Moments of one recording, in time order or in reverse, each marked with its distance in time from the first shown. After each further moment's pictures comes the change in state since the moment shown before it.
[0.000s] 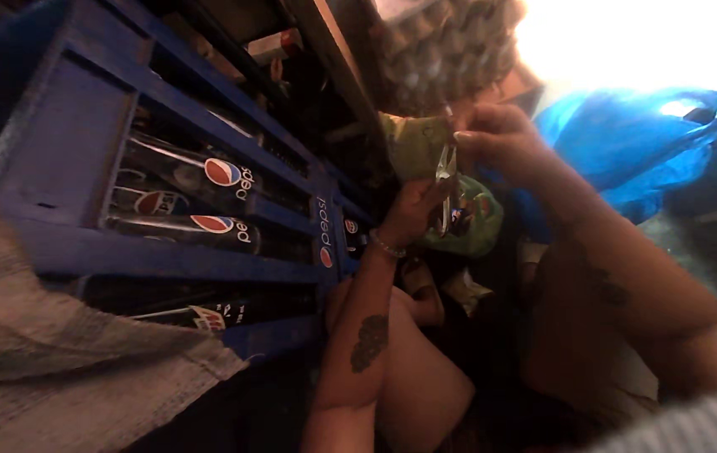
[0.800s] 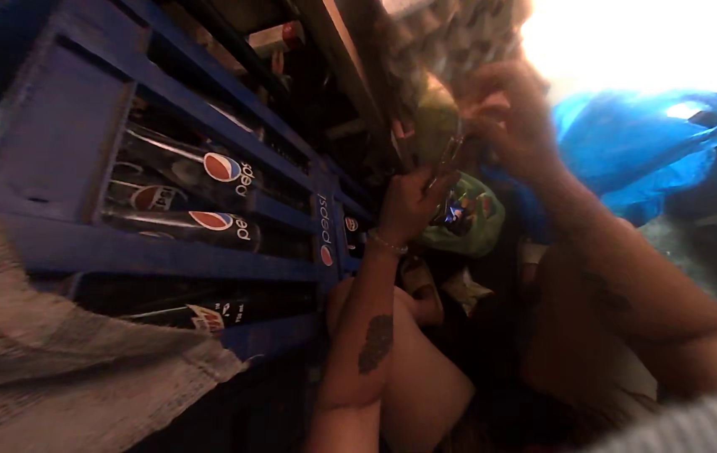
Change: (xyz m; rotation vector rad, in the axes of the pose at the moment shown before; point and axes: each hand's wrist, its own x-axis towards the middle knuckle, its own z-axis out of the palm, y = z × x) left_hand 0.005 0.001 -0.007 0.639 0.230 0.088; right_hand 0.007 -0.001 0.004 -0.598 0.223 -0.404
